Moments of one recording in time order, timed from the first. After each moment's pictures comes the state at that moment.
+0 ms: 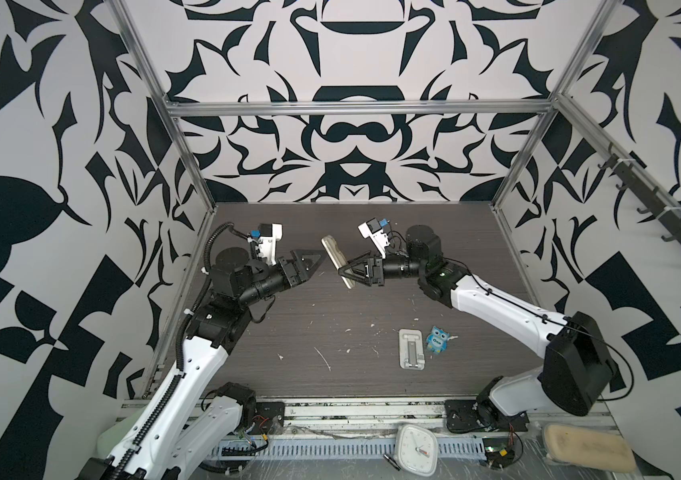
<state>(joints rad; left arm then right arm) -0.35 0.87 0.84 -0.11 0.64 -0.91 0.64 1.45 1.05 0.22 -0.89 0.60</state>
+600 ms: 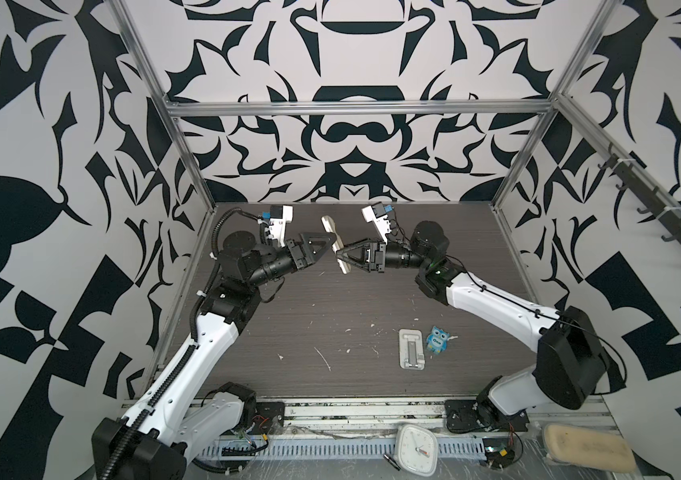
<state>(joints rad) -0.38 1.03 0.91 0.12 0.74 -0.99 0.64 1.51 1.07 0.59 -0.93 0.90</state>
